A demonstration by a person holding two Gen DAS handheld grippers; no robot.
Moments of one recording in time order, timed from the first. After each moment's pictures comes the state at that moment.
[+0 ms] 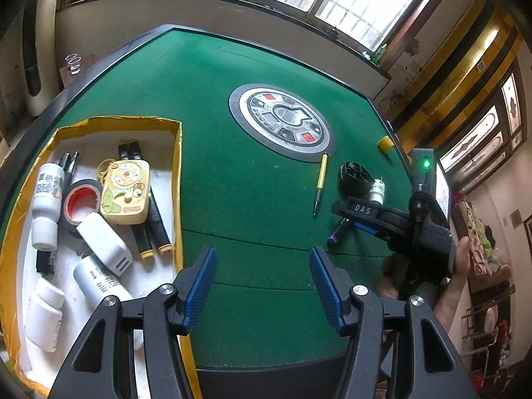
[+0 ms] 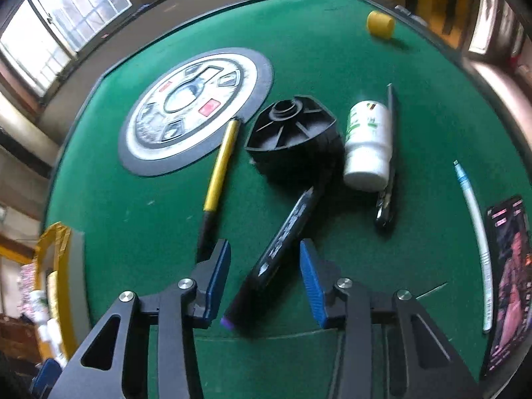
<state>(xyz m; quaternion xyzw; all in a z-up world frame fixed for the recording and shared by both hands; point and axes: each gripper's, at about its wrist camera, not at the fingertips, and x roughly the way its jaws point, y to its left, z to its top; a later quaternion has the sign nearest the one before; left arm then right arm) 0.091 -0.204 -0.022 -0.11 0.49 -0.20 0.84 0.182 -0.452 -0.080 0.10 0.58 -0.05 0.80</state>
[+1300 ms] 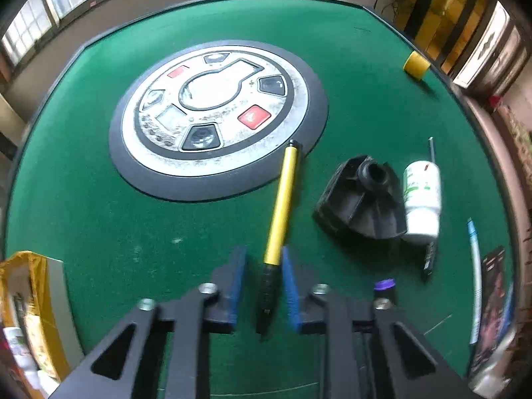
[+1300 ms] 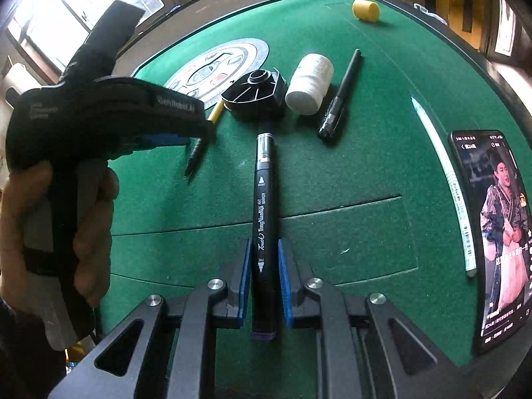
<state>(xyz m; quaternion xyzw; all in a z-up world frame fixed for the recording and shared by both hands) 0.203 -0.385 -0.078 0.11 0.56 -0.18 0.80 0.088 -0.494 -0.068 0.14 0.57 0.04 0.81</state>
